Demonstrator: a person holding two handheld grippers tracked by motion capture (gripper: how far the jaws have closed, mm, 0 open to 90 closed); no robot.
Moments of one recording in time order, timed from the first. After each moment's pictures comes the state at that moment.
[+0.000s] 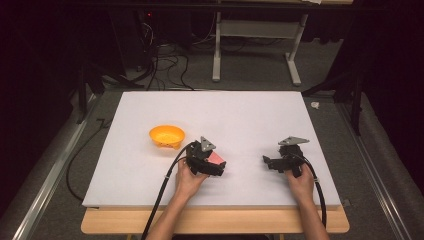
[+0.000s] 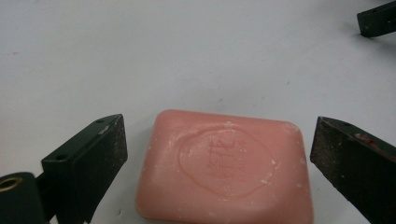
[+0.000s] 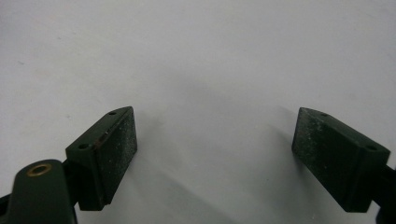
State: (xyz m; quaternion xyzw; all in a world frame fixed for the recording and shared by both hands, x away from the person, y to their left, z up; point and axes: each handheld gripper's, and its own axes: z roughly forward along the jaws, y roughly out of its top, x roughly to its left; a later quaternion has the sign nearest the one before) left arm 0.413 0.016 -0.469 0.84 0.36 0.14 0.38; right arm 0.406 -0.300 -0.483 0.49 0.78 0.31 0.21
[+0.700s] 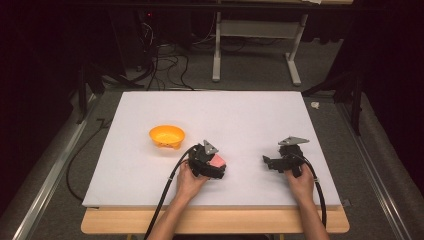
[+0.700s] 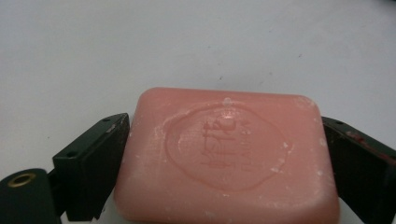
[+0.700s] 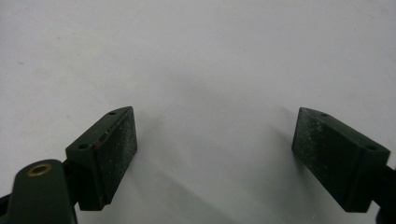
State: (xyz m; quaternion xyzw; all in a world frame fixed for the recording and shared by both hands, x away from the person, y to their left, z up) left arm 0.413 0.010 -0.484 0.85 0.35 0.15 0.36; right arm 0.406 -0.300 -0.483 0.49 0.78 0.31 0.21
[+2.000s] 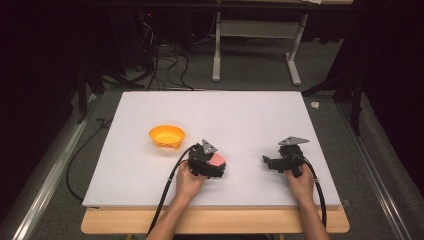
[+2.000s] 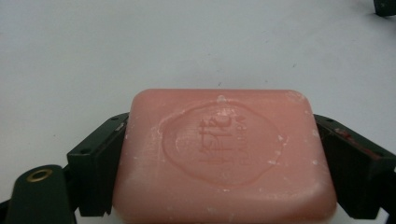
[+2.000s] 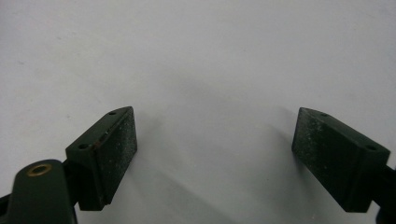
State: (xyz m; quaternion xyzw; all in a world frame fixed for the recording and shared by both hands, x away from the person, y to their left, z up) left arm 0.411 0.013 -0.479 0.84 0.36 0.14 0.37; right arm 0.406 -0.300 -0.483 0.49 0.78 0.31 0.21
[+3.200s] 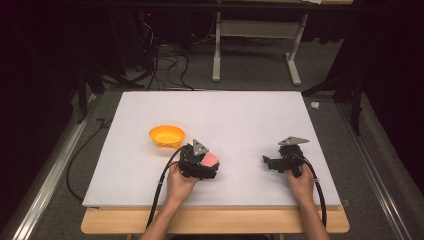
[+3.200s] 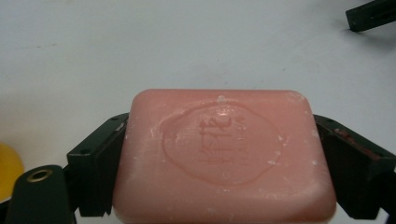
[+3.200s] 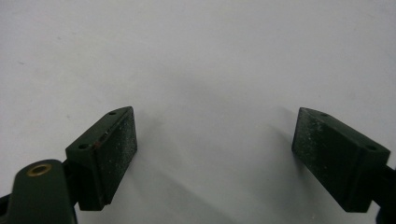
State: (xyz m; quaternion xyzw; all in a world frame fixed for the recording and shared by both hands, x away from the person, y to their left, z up) left arm 0.393 0.039 -0.453 0.84 0.36 0.16 0.38; right arm 0.406 -0.300 -0.483 0.49 0.78 0.31 0.21
